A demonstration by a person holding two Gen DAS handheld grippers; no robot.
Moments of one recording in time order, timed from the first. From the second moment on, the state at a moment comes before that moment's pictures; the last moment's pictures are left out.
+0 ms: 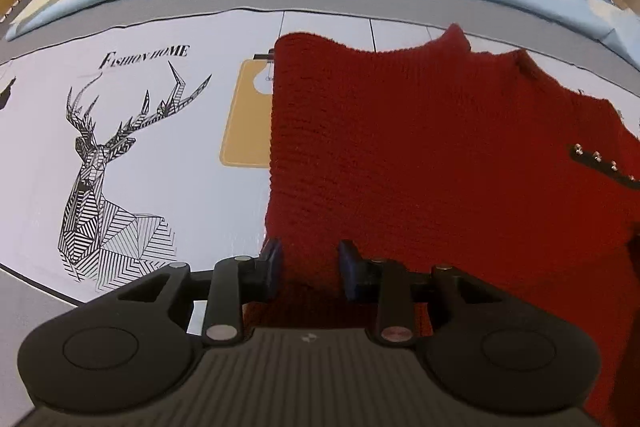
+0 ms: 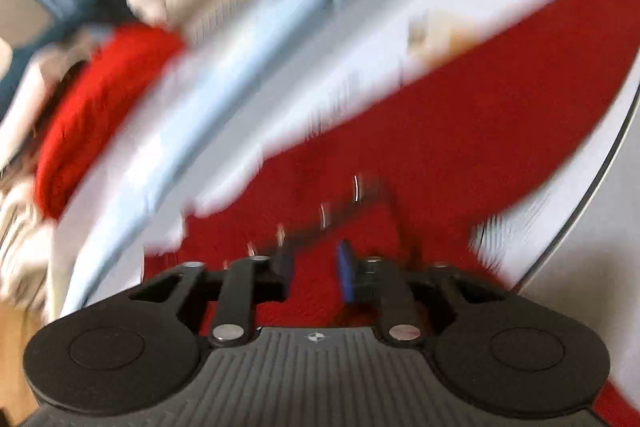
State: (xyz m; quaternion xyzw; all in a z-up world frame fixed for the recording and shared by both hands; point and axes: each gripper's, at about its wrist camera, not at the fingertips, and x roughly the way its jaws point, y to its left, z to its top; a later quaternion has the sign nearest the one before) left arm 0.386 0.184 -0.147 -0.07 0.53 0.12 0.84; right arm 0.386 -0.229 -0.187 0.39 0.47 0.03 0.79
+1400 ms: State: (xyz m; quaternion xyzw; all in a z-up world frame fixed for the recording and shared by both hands) left arm 0.377 0.197 -0.126 -0.07 0.52 0.11 0.85; right arm 0.399 -0.368 -0.145 0.21 0.26 -0.15 0.93
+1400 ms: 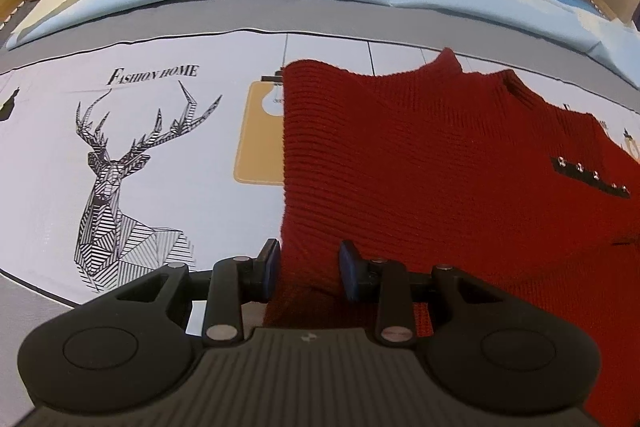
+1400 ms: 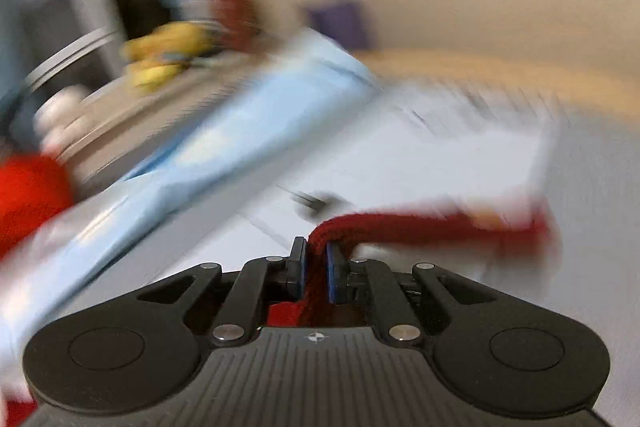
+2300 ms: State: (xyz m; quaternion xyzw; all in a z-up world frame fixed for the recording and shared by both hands) left arm 0.372 0.216 -0.106 -0.17 0.49 0.11 0.85; right arm 0.344 -0.137 -0.128 0.17 0.41 0.19 0.88
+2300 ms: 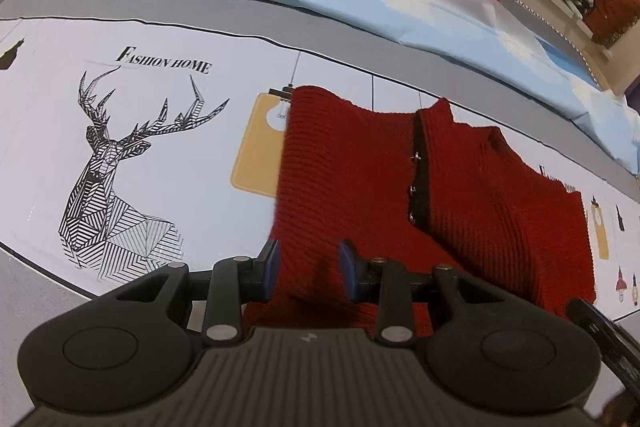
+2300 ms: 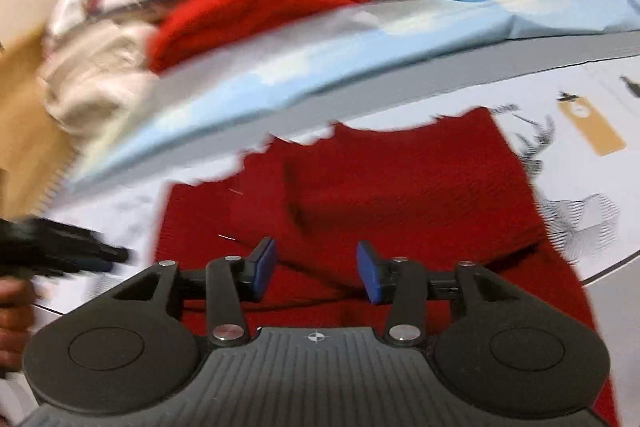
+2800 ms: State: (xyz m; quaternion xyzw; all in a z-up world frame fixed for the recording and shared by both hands) left arm 0.370 0.251 -0.091 -0.20 0.47 0.14 0.85; right arm 0.415 -0.018 -0.153 0.16 0.38 0.28 0.87
